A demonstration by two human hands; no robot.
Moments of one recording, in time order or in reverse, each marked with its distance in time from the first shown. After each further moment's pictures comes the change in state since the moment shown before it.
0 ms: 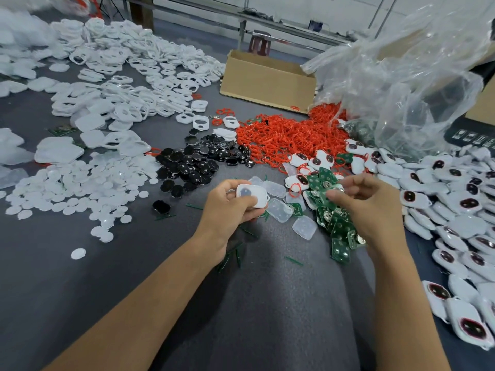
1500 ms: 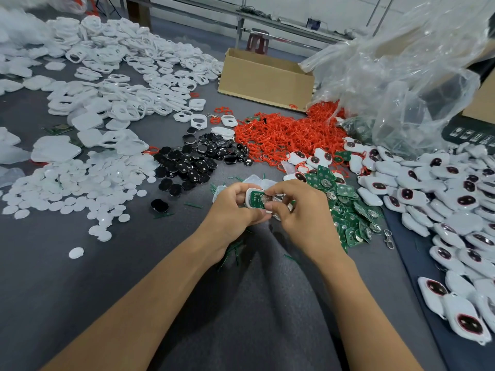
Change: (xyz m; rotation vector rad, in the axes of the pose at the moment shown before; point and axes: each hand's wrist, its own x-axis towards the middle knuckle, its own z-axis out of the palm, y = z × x) left_hand -0.001 -0.007 0.001 0.131 -0.168 0.018; right_hand -0.025 -0.002 0.067 -0.317 -0.260 -0.510
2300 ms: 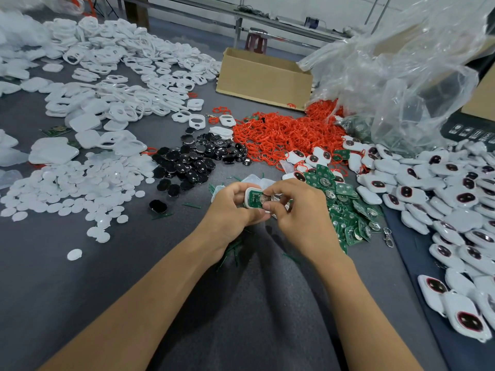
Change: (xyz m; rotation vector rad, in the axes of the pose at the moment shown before) left_hand 0.001 -0.001 -0.001 -0.005 -0.007 0.015; right_hand 0.000 -0.001 0.002 0.011 0.002 0.001
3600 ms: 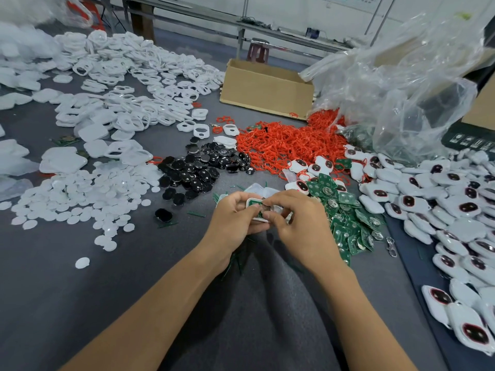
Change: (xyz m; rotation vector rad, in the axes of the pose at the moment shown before) left_hand 0.003 0.000 0.003 -0.051 0.077 -0.002; right_hand -0.002 -0.009 -0.002 -0.002 -0.050 0.000
